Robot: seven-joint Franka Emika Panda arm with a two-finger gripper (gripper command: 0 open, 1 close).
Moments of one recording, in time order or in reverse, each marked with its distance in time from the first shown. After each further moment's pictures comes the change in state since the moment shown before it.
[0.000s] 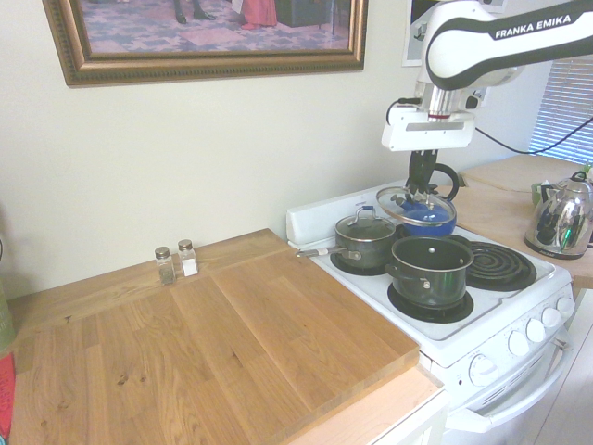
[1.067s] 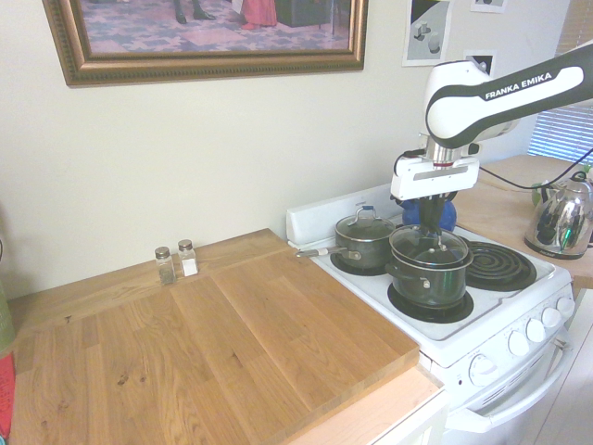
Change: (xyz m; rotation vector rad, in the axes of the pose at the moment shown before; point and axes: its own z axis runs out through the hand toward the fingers) arm -0.008 0.026 0.085 -0.090 0.000 -0.034
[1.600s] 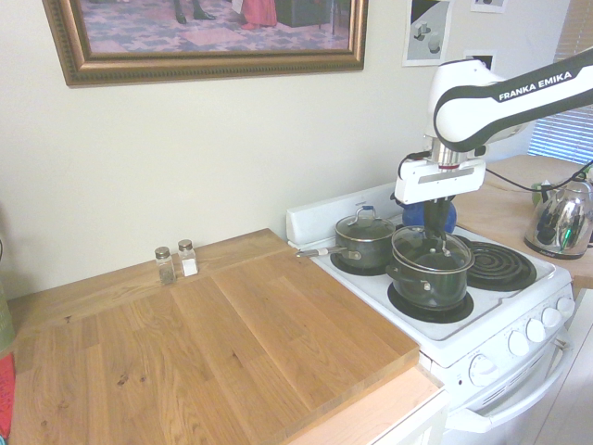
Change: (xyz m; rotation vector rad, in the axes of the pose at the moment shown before) arm -0.016 0.004 -0.014 0.018 0.024 0.012
